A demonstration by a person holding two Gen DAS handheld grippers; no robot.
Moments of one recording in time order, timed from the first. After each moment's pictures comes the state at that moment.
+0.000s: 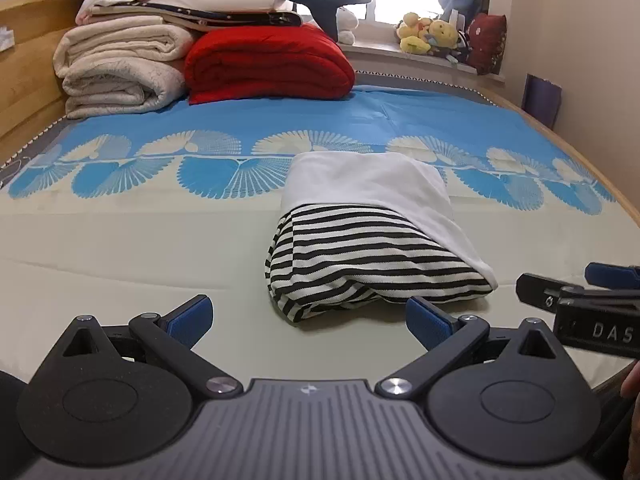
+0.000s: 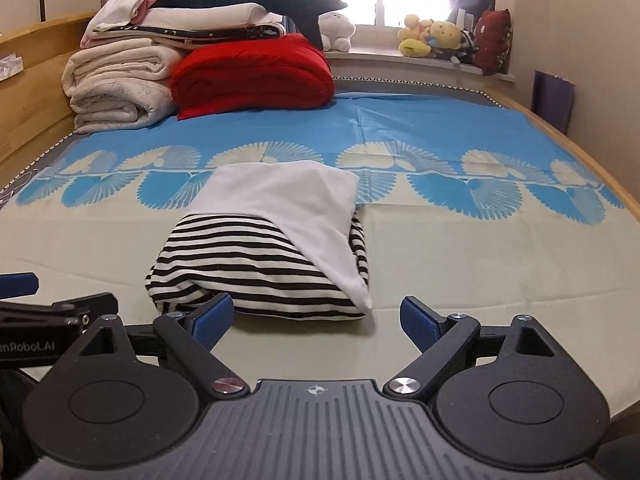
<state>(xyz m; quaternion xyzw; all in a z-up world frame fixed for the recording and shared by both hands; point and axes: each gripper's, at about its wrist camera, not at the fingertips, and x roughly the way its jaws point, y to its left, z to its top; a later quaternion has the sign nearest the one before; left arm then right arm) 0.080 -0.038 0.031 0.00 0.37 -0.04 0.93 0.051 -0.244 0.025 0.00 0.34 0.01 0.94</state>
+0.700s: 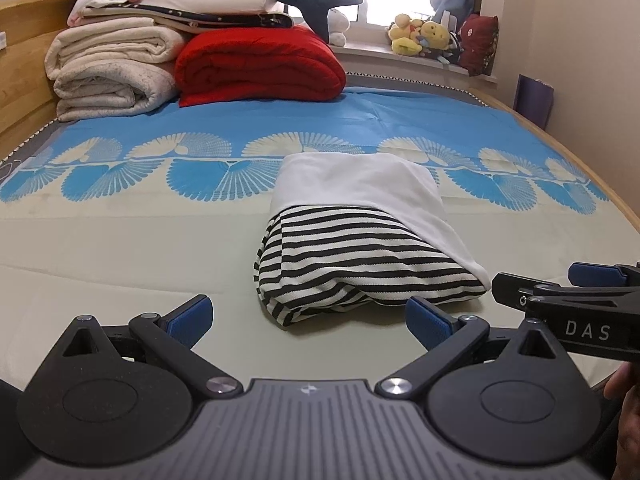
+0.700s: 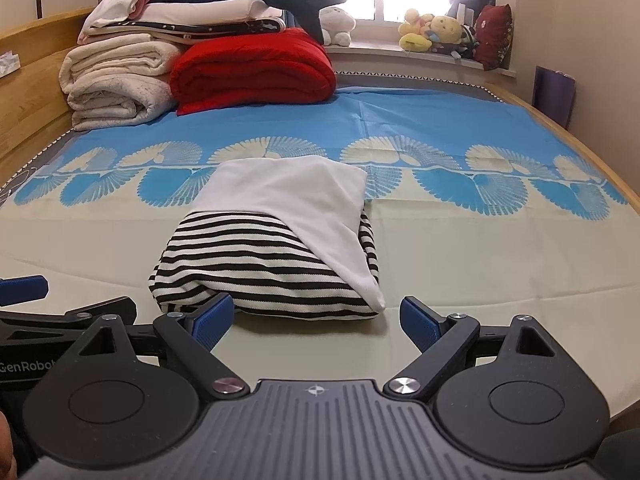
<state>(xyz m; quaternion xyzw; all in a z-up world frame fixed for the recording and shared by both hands) 0.083 -0.040 0.026 0.00 0.36 -0.05 0.93 0.057 -0.234 0.022 0.00 0.35 0.01 0.94</state>
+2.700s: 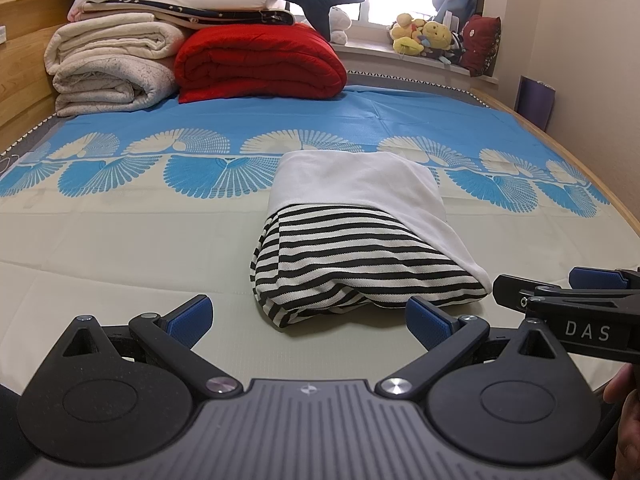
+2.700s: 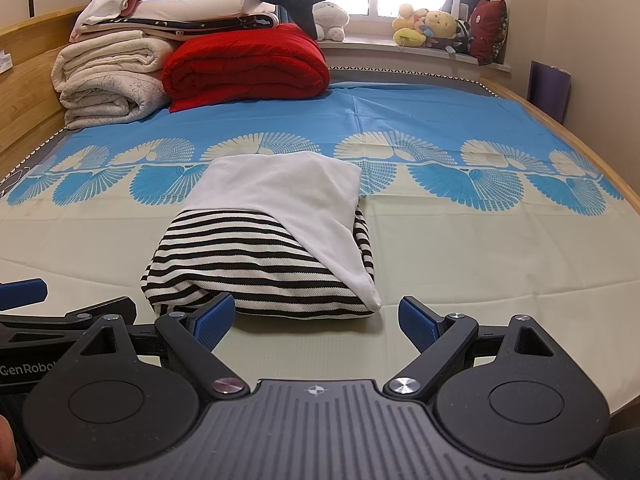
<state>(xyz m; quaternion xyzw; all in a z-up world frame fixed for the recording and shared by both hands) 0.087 -0.042 0.023 -0.01 0.36 -0.05 0.93 0.060 -0.234 0.022 0.00 0.35 0.00 0.94</state>
